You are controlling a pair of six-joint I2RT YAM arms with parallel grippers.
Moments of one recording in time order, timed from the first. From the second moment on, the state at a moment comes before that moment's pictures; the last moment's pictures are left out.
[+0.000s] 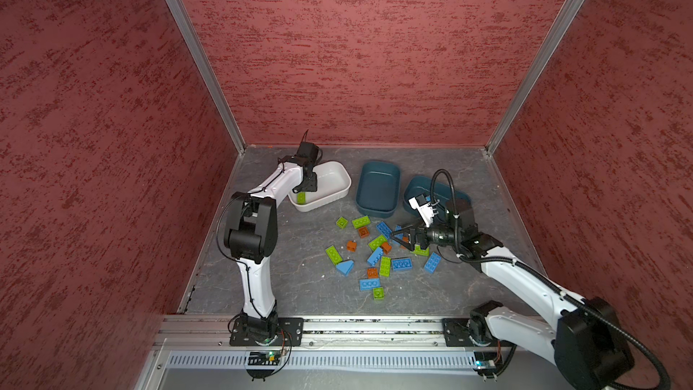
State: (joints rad) left arm -0.23 1.94 1.58 -0.80 -0.34 -0.23; right arm 0.39 1.10 0.58 -0.03 -0.78 0.30
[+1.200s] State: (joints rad) left arm -0.78 1.62 0.96 -0.82 -0.15 -1.26; right arm 0.39 1.10 0.54 -0.07 -0.72 0.24
